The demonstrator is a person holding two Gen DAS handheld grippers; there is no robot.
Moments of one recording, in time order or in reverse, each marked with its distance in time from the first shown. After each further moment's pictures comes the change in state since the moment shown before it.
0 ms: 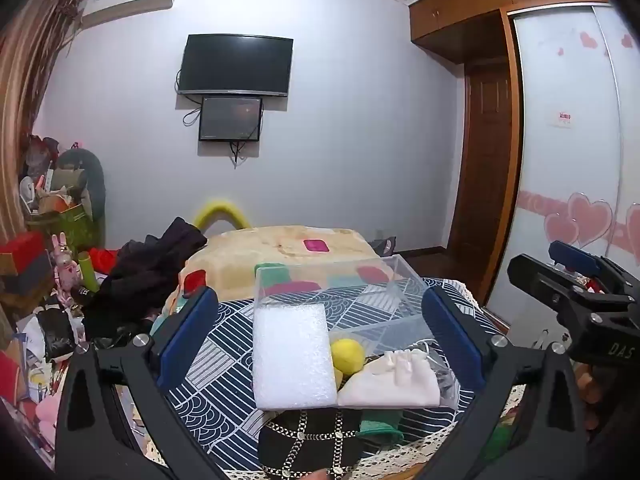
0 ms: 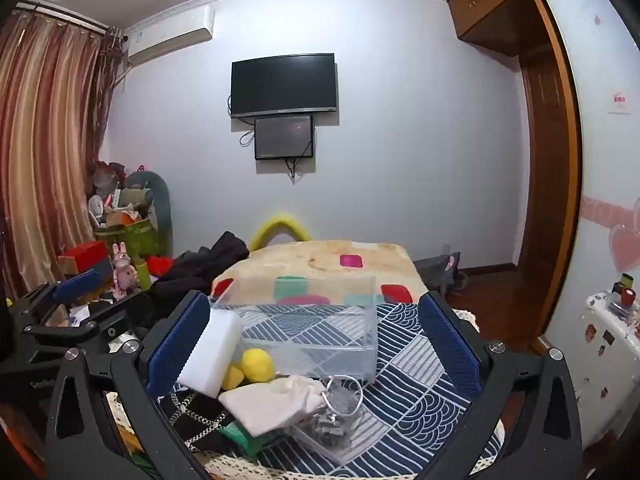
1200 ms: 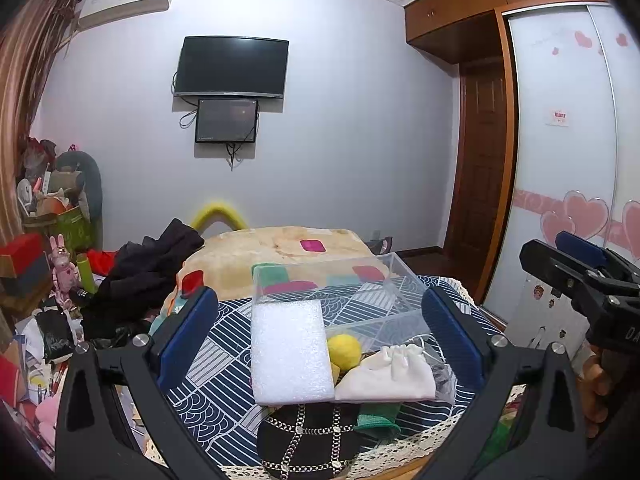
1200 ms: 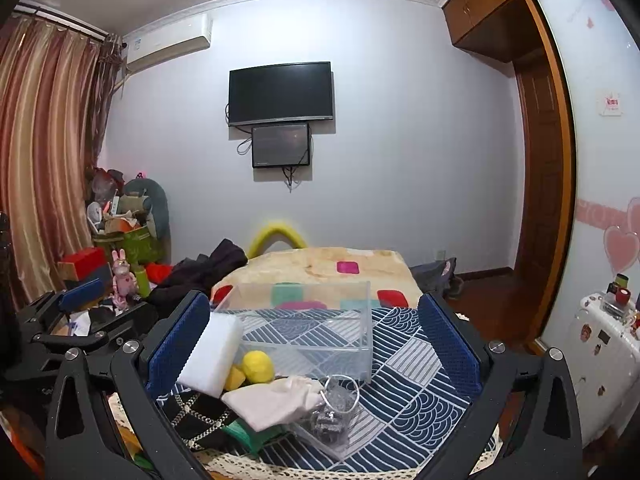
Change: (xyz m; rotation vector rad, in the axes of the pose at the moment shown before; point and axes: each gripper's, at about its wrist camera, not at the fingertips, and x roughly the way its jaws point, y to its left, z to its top) left arm -0.006 -0.001 -0.003 0.012 -0.002 -0.011; right arm -0.014 0.003 0.001 0.000 -0.014 -0.004
